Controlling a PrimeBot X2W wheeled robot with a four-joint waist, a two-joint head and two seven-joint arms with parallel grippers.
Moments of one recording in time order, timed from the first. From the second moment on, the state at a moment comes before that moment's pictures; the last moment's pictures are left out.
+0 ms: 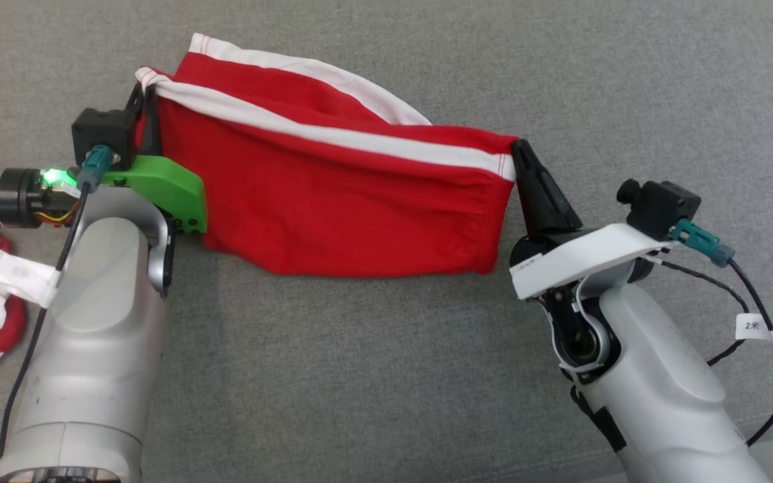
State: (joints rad) left arm -0.85 0.10 -0.09 0.92 -0.03 0.01 -0.26; right arm -0.51 -0.06 0.34 0.38 0.74 0.13 -0.26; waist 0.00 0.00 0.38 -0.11
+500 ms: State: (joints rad) left arm -1.04 0.12 -0.13 1.07 0.00 0.05 -0.26; right arm -0.58 -0.05 0.31 0.29 0.70 0.13 -0.26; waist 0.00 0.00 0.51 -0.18
